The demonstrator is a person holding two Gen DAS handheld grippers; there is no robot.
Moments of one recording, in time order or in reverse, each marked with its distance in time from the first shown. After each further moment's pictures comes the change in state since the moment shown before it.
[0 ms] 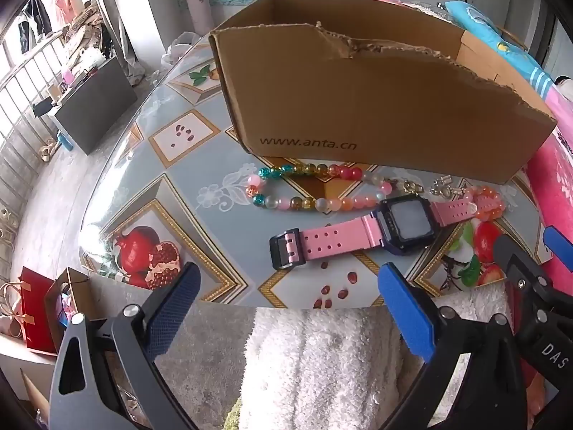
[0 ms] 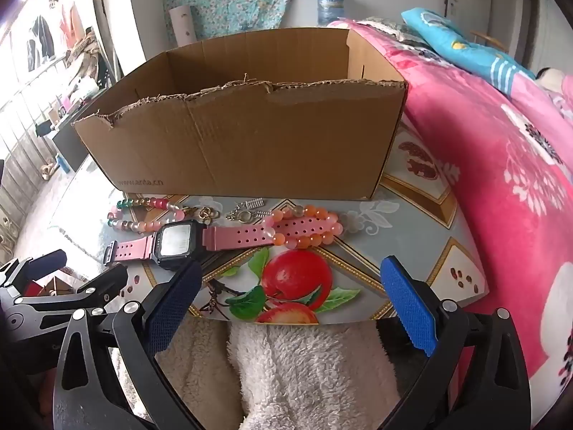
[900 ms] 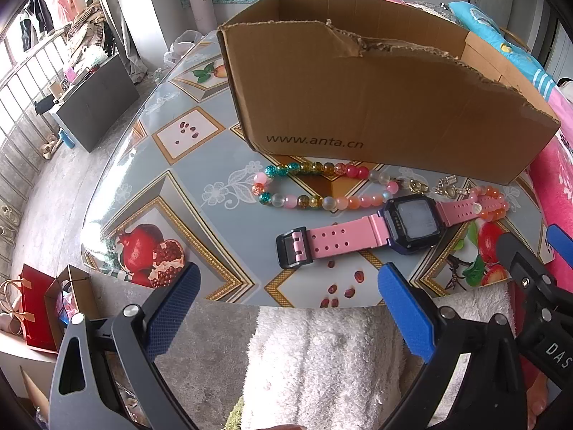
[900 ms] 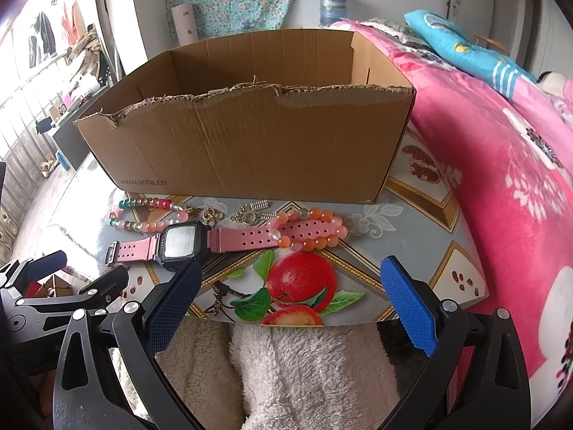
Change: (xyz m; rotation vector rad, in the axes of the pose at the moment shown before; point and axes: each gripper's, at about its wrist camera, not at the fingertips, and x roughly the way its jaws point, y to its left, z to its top) left arm 0.000 0.007 -0.002 -0.003 0.000 -0.002; right arm 0.000 0.005 0.002 0.000 -0.010 0.003
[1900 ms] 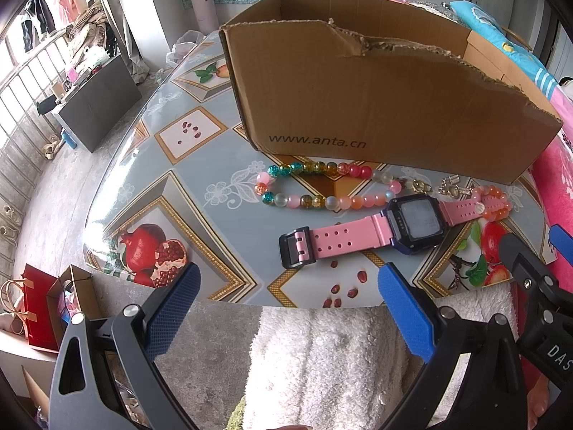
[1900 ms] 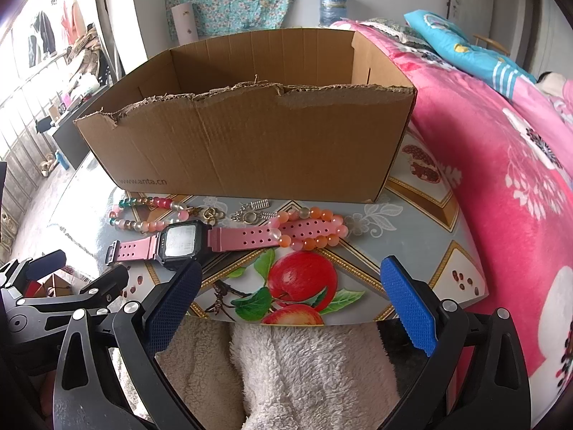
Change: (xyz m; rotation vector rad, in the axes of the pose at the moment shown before) left arm 0.000 0.001 -0.003 0.002 0.001 0.009; right arm -0.002 0.000 -0.001 -0.004 0.003 -0.002
